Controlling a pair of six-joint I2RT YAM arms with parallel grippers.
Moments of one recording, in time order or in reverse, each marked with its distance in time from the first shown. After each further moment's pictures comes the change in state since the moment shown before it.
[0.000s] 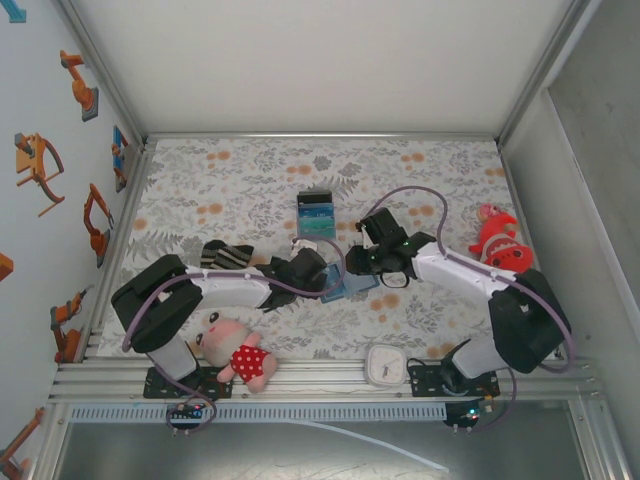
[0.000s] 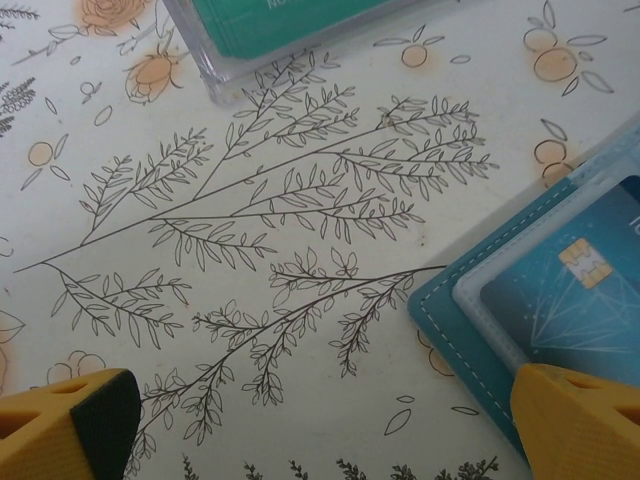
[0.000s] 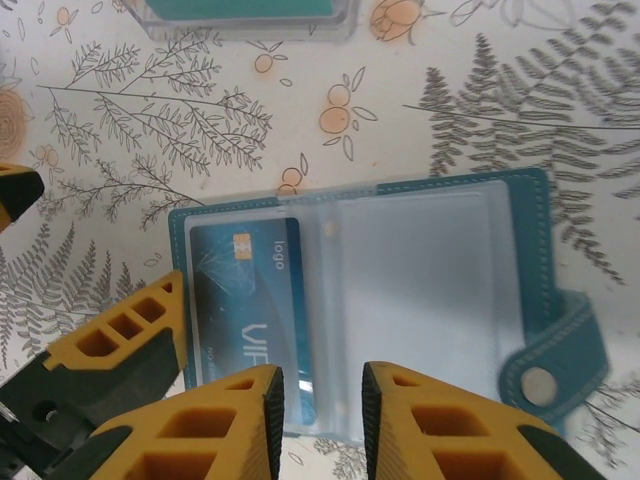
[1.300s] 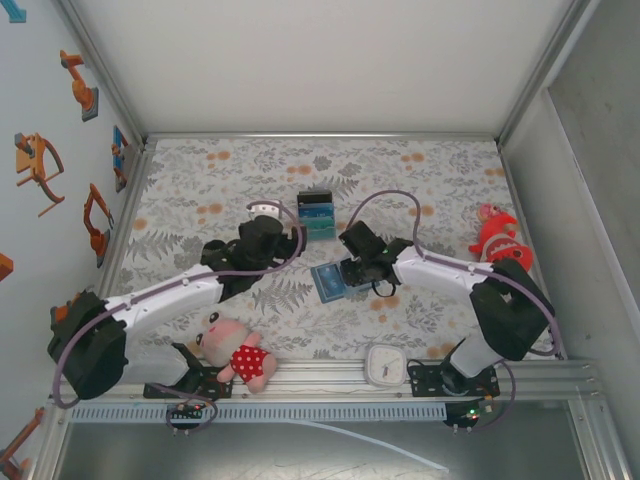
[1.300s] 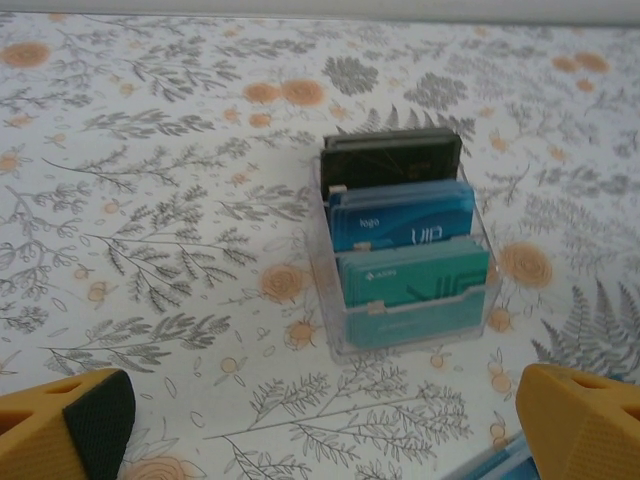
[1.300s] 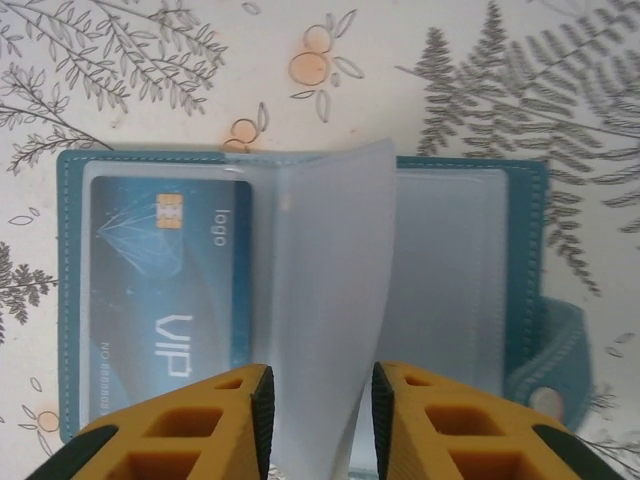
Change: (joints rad) left arm 0.164 -0.353 -0.016 0.076 -0.006 0.045; right arm 0.127 0.068 0.011 -0.039 0.251 -0.106
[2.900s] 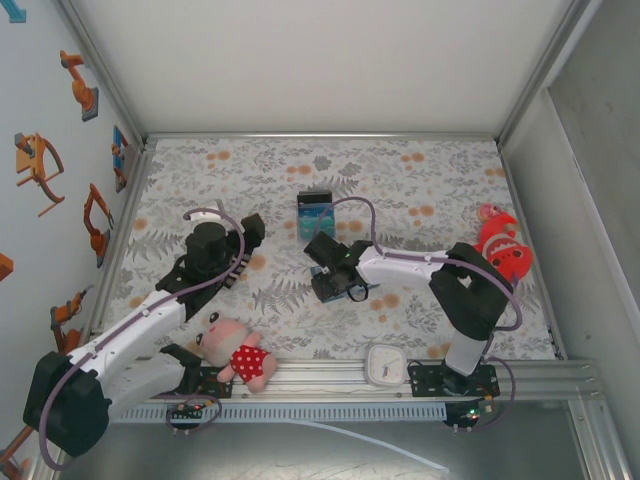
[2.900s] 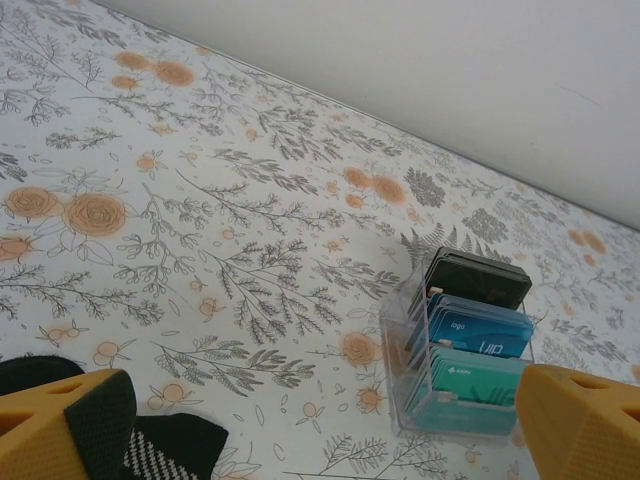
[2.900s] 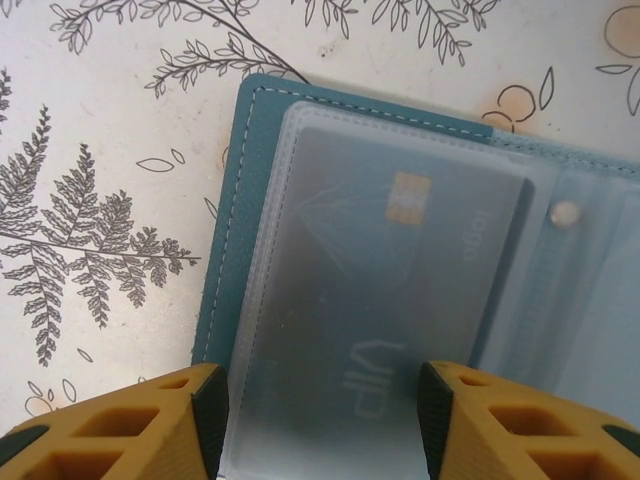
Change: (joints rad) left arm 0.306 -0.330 -0.229 0.103 0.152 -0.163; right arm 0.166 0.237 0.181 -0.074 -0.005 -0.029
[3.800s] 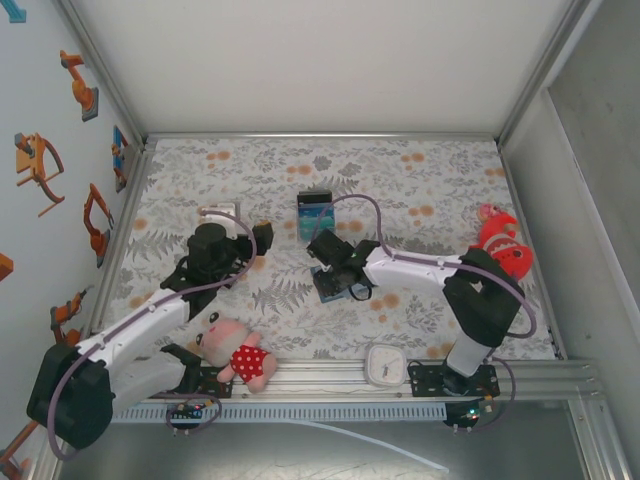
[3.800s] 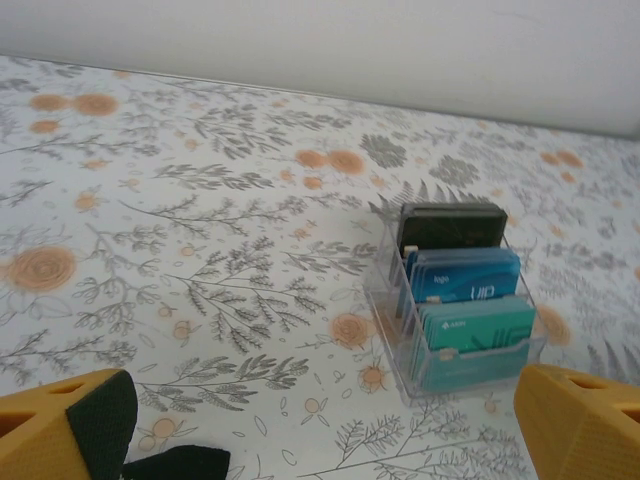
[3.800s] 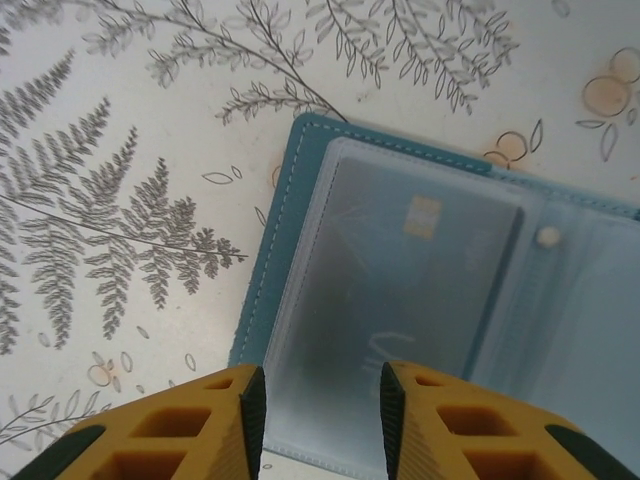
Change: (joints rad) left arm 0.014 0.032 -0.041 0.107 0.134 0.238; right arm 0.001 -0.059 -0.013 0.012 -0.014 -0.054
